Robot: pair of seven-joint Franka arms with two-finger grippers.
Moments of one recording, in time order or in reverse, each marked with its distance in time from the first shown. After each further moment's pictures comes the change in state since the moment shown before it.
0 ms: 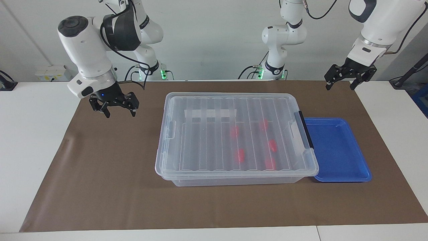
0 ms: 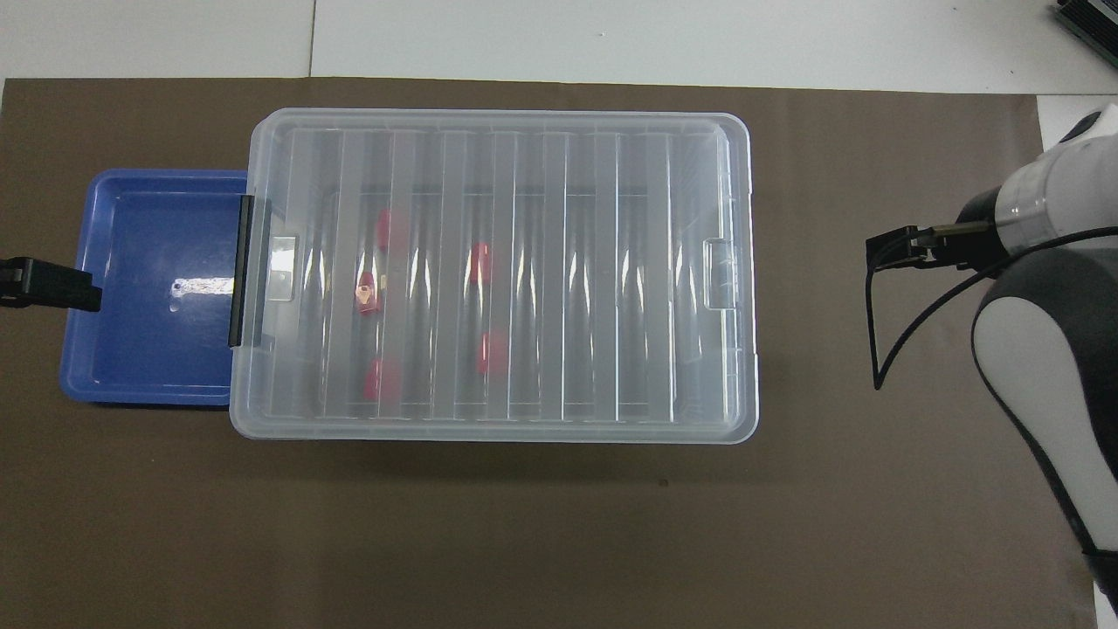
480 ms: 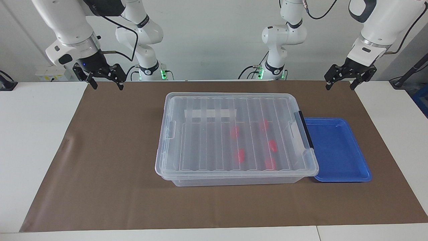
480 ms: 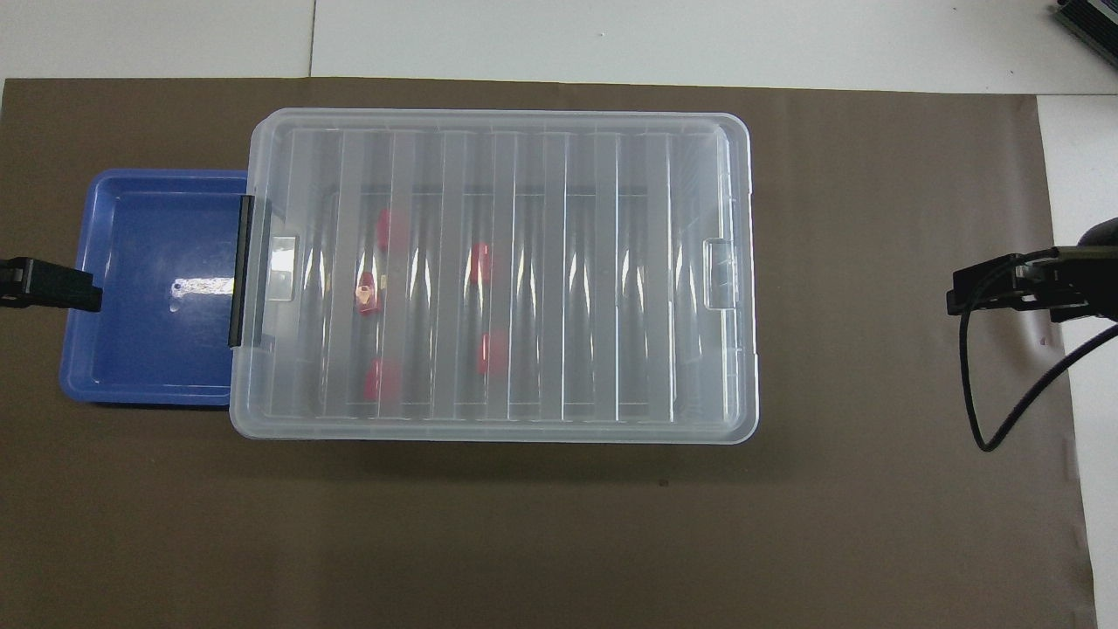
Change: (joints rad) left arm -0.001 0.000 0.000 0.000 0.000 0.000 0.001; right arm -0.028 -0.066 -0.001 0.129 0.000 -0.291 0.063
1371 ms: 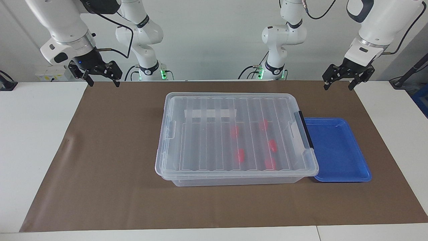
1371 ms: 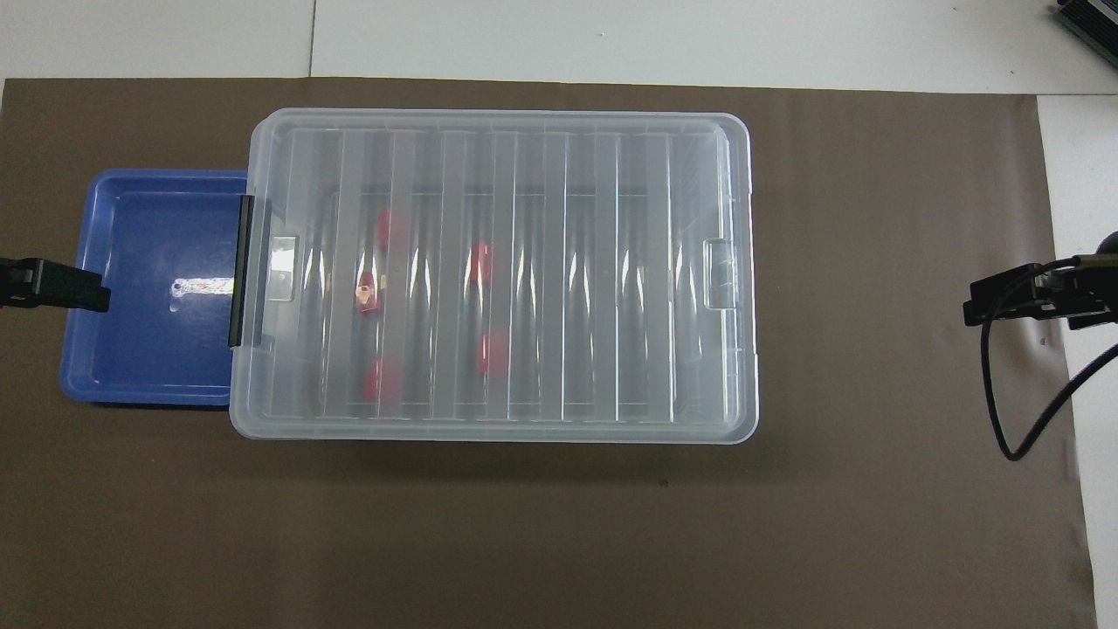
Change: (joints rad) left arm -0.004 0.000 -0.009 0.000 0.000 0.000 0.004; right arm -0.022 0.005 -0.001 0.003 -0.012 -0.026 -0.059
